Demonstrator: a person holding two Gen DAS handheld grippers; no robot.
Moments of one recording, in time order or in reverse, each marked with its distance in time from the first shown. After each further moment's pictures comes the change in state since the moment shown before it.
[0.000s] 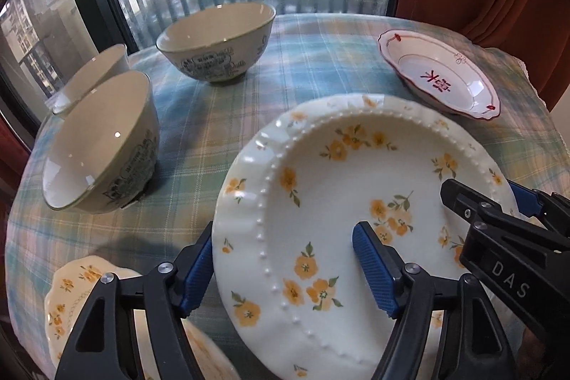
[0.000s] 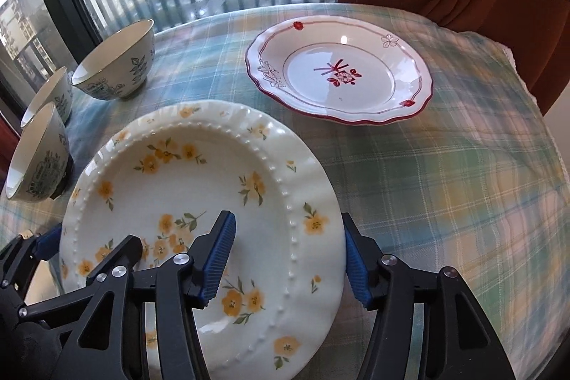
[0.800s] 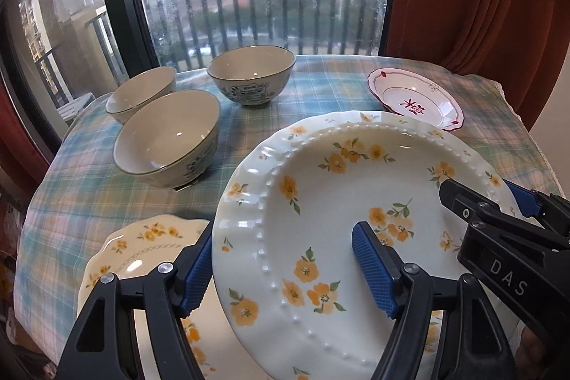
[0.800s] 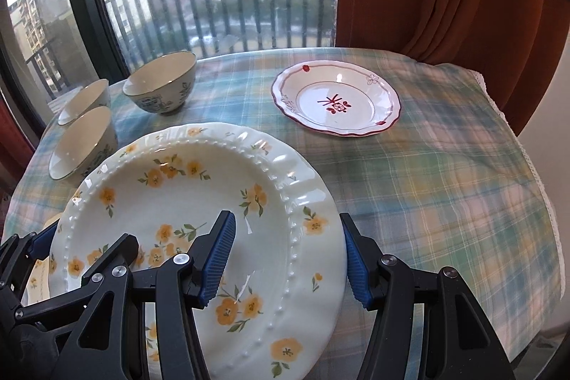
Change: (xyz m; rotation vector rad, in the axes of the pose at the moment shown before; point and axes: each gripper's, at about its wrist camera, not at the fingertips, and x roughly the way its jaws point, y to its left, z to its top) left arm -0.074 0.028 -0.037 -0.025 -0.130 -0.021; right arm -0.080 0.027 -0.038 -0.018 -0.135 -0.017
